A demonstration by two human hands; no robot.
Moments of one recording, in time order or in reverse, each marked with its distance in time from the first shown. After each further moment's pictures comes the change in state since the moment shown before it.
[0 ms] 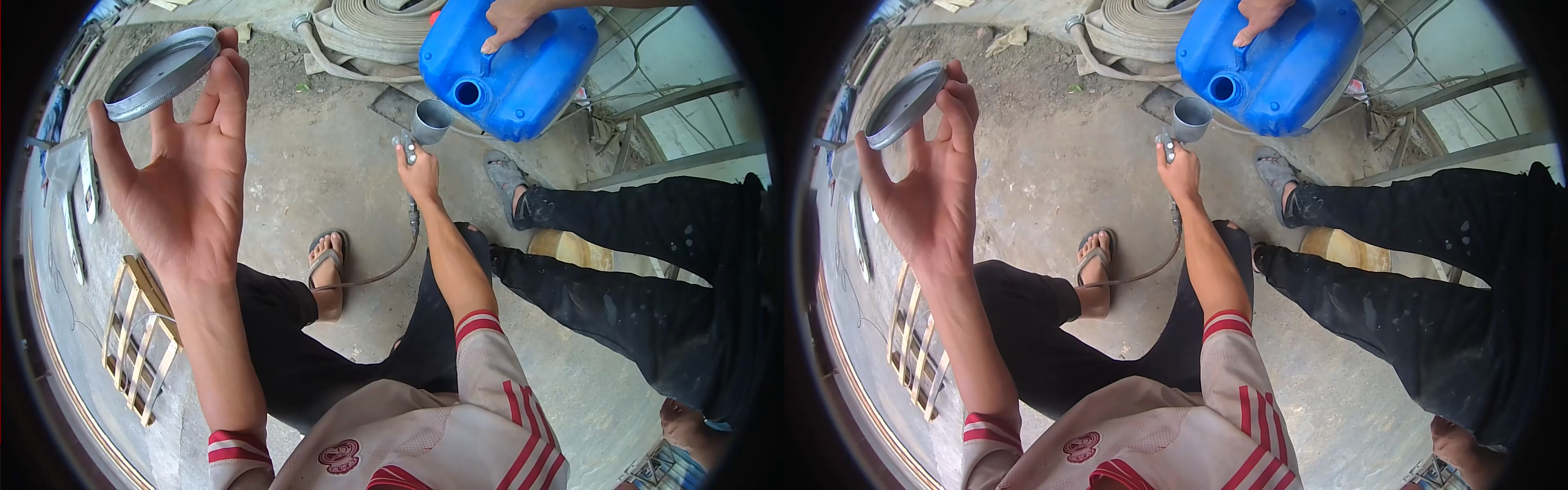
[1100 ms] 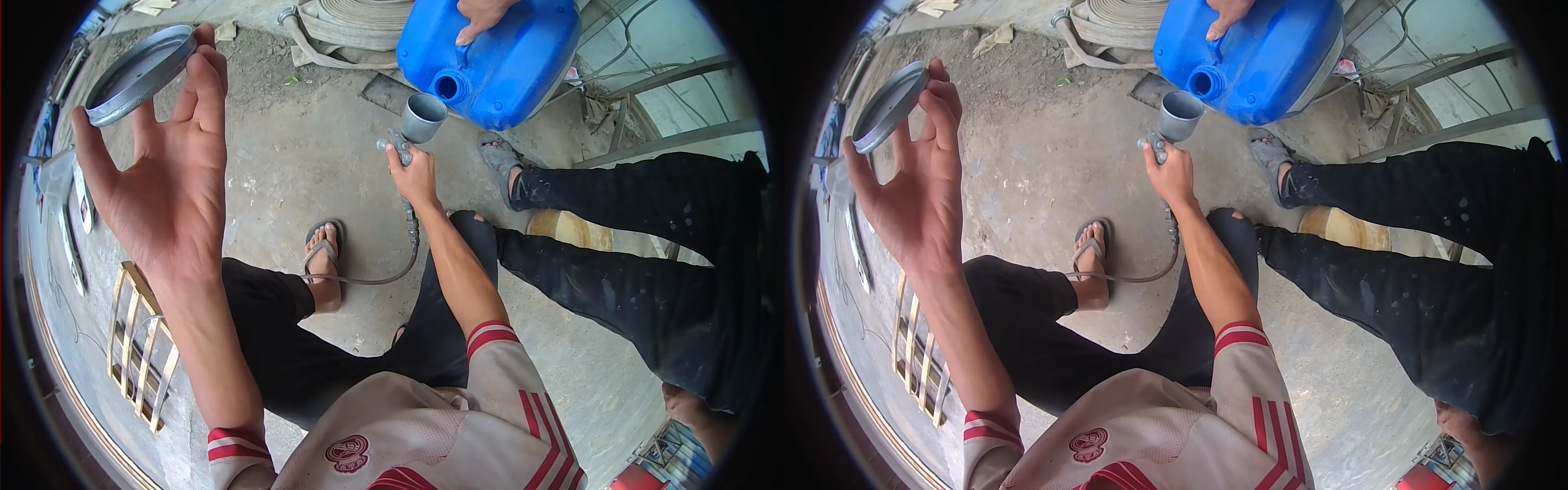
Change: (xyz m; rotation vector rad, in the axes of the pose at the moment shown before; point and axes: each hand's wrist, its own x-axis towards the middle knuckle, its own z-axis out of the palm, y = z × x) left_hand 0.000 0.009 -0.004 -0.027 -0.043 -0.055; right_hand -0.038 -0.052 -0.041 0.179 -0.014 0.024
